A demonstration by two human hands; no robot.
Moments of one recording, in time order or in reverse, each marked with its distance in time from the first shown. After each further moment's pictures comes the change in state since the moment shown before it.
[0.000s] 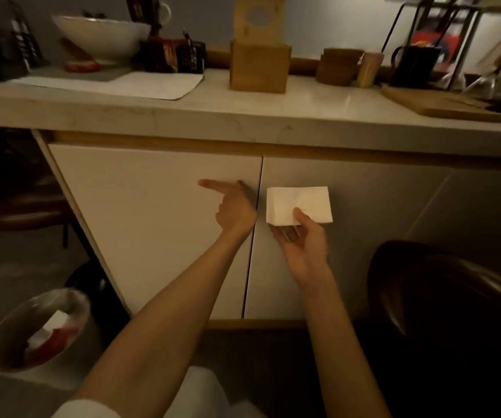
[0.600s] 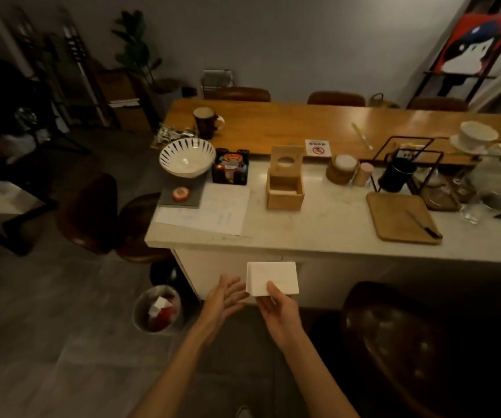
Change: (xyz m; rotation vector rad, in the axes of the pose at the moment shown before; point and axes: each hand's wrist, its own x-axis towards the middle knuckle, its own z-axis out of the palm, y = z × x) left_hand -0.101 0.177 -0.348 -0.533 -0.618 -0.484; right_hand -0.197 -0.105 0.292 -0.115 0.255 0.431
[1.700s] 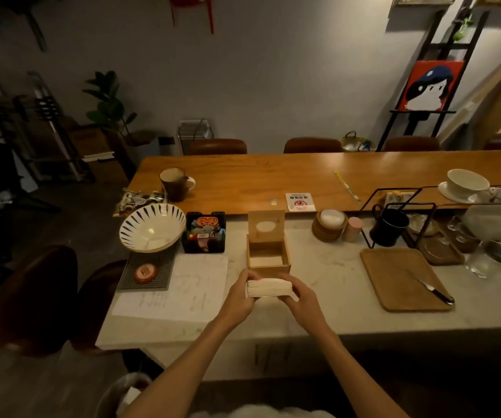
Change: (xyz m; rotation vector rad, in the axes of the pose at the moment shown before) left_hand 0.231 0.103 0.094 0.773 -0.154 0.624; right_hand 0.200 -0.175 0.025 -1.254 -0.145 -0.819
